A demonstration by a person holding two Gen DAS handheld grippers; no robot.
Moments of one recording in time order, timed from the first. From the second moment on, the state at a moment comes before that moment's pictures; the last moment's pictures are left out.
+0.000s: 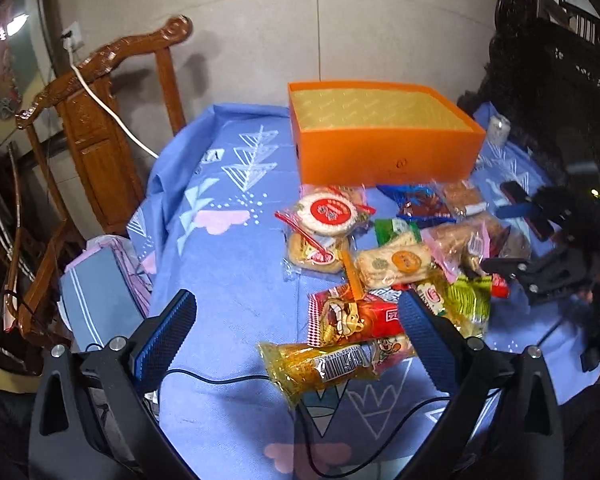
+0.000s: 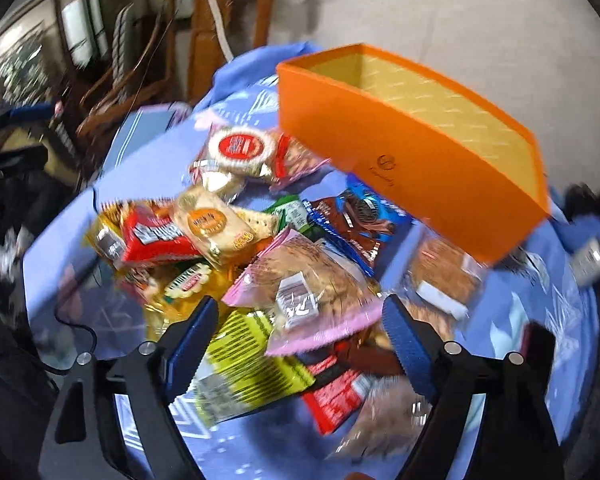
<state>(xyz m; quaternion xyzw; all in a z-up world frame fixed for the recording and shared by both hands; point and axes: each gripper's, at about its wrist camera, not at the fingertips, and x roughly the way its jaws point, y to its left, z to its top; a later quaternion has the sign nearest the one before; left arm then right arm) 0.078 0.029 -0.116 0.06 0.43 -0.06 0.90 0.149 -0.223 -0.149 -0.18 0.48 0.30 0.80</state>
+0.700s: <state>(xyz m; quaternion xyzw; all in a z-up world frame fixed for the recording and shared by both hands) 0.119 0.017 -0.135 0.09 0.44 -0.09 0.89 0.171 -0.215 -0.178 -0.20 0.51 0.34 0.76</state>
